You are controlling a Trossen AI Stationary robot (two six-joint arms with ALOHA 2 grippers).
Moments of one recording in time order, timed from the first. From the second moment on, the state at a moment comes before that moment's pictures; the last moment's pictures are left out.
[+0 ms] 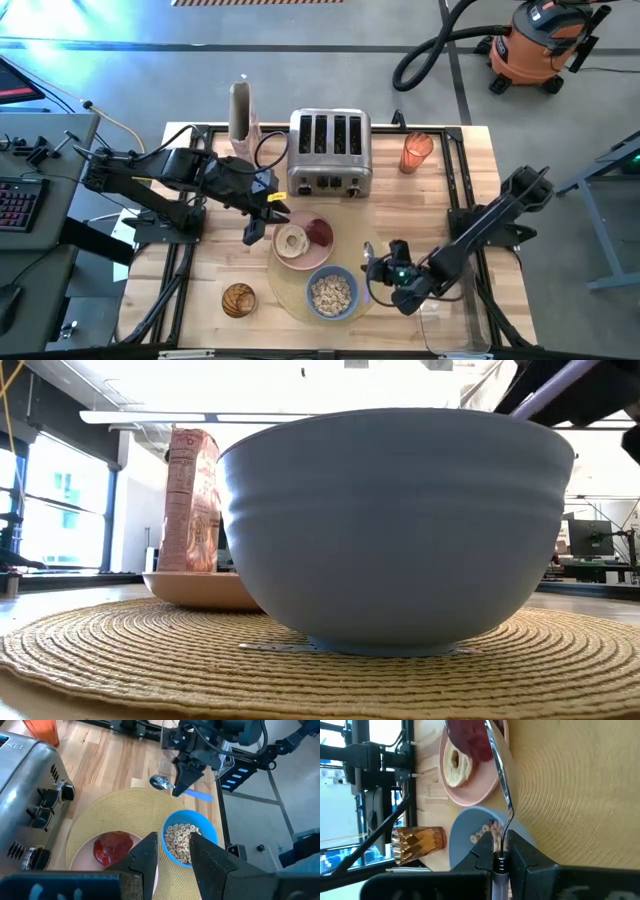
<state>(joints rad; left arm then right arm) -0.18 1.30 1.52 -0.88 0.00 -0.34 0.71 1.57 0.96 -0.34 0.72 2.16</state>
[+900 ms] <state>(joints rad) -0.18 1.30 1.52 -0.88 -0.01 -0.34 0.70 1.72 0.96 -0.32 0.55 2.20</state>
